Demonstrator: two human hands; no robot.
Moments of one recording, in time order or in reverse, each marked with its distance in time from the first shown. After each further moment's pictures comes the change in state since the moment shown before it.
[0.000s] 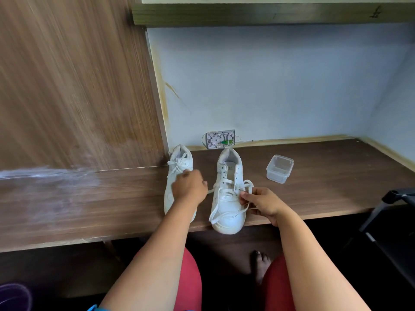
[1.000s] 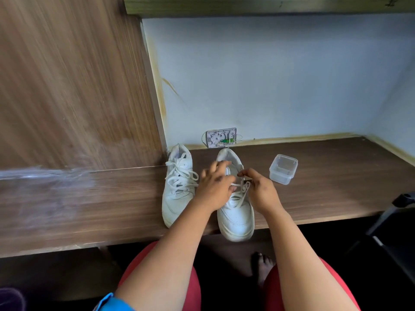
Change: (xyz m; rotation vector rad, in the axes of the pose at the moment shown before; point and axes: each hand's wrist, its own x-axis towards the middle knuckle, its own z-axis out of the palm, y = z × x) left_hand 0.011 0.033 0.031 0.073 0.026 0.617; right_hand 0.030 -0.012 0.012 -0.468 0.314 -0.460
